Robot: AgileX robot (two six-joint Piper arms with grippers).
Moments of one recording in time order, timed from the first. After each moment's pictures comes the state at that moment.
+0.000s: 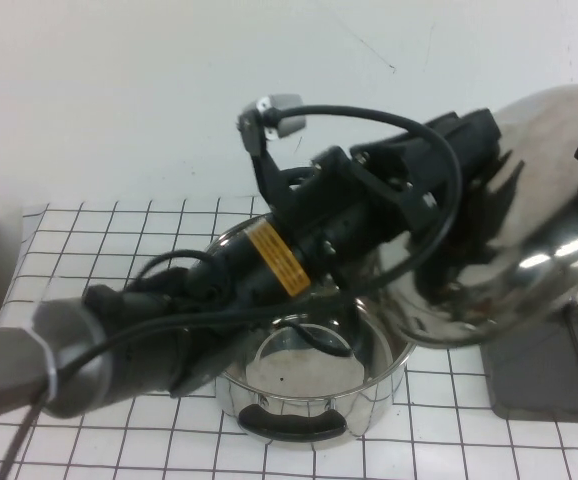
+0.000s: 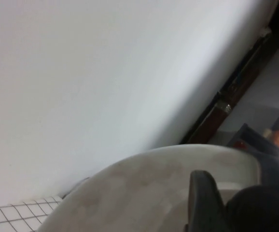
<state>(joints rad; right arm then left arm) -0.01 0.96 -0.70 1.71 0.88 -1.10 -0.76 1.70 -0.97 0.42 -1.10 -1.10</state>
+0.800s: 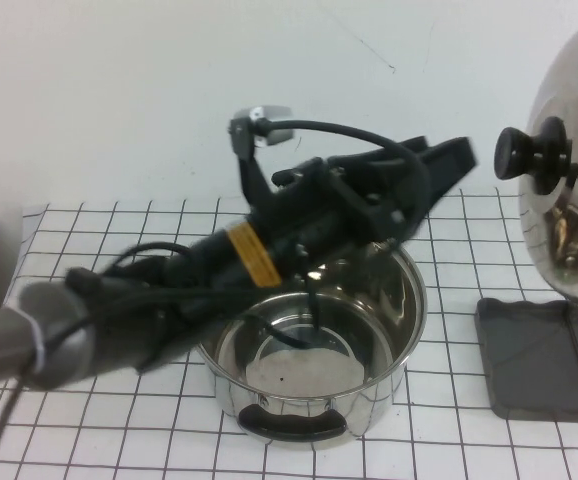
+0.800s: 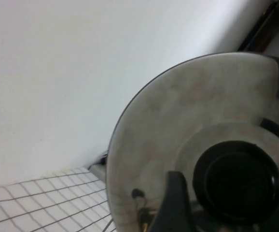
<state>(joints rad) 0.00 0.96 -0.70 1.70 0.74 -1.31 -0.67 1.74 -0.97 0.58 -1.11 -1.14</state>
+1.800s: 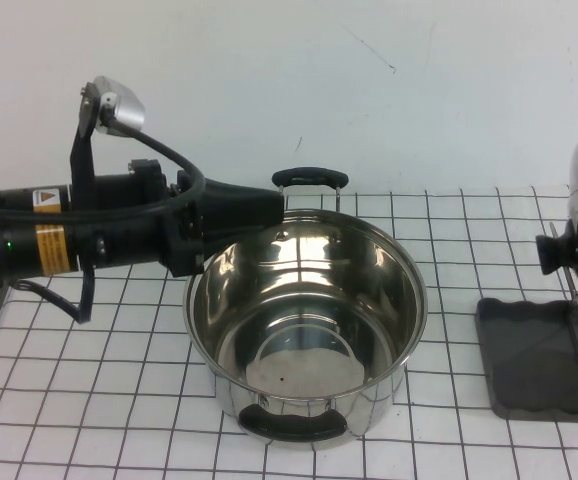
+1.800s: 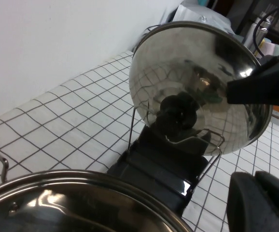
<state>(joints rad) 0.00 1.18 -0.70 1.31 0.53 -1.31 -0.21 1.54 -0.97 1.48 -1.14 -1.50</state>
